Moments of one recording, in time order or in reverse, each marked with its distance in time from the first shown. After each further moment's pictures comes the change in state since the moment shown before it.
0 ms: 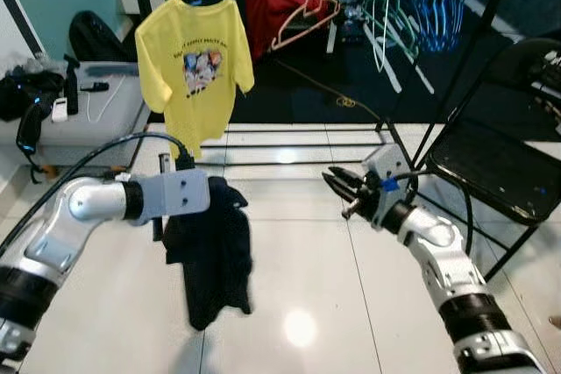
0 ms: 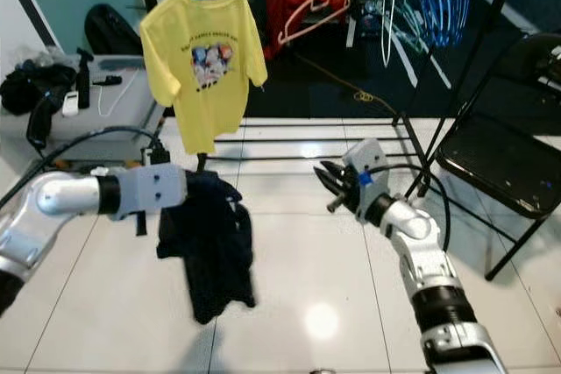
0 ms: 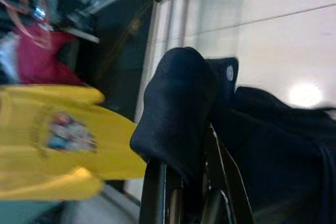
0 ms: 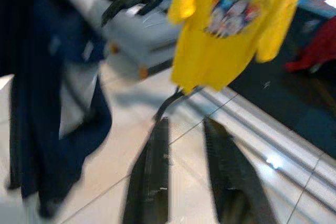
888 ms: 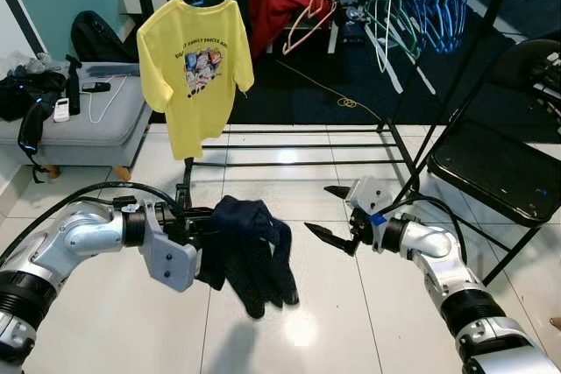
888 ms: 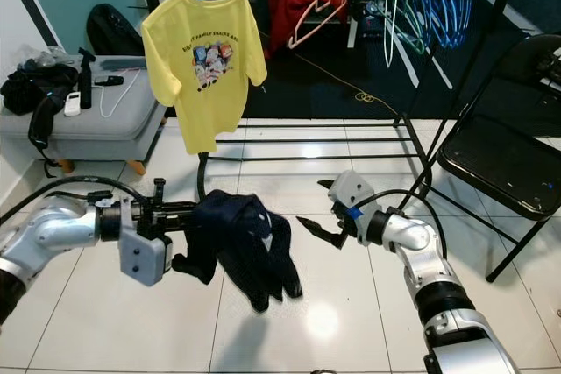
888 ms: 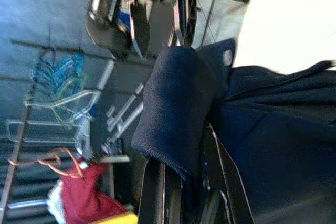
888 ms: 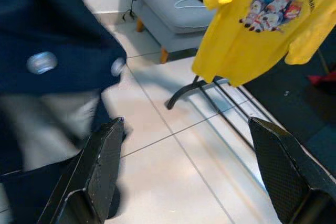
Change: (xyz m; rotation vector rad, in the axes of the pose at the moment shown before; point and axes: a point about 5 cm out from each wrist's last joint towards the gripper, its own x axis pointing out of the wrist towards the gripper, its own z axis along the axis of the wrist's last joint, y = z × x) left arm -0.009 -0.045 0.029 0.369 -0.496 -0.087; right arm 0.005 0.000 -0.011 -0.166 0.039 0.109
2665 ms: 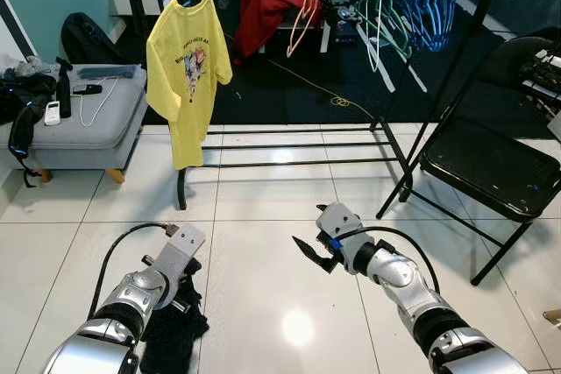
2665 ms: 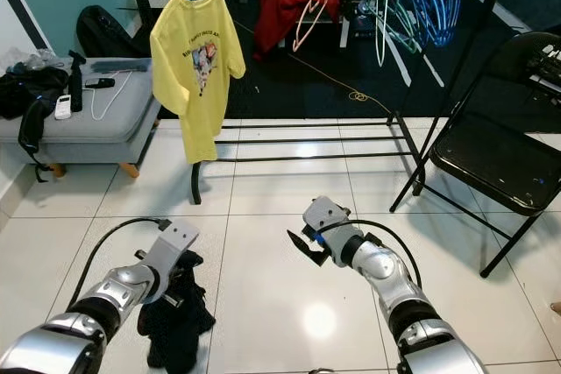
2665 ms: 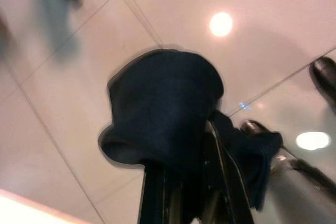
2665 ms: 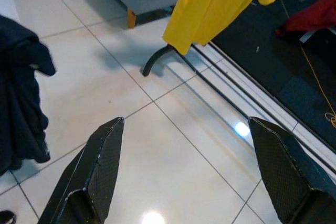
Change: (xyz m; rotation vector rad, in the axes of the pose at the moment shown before) left arm 0.039 -0.141 -0.069 -1.021 0.963 0.073; right arm 0.018 0.047 -0.039 0.018 0.157 -0.162
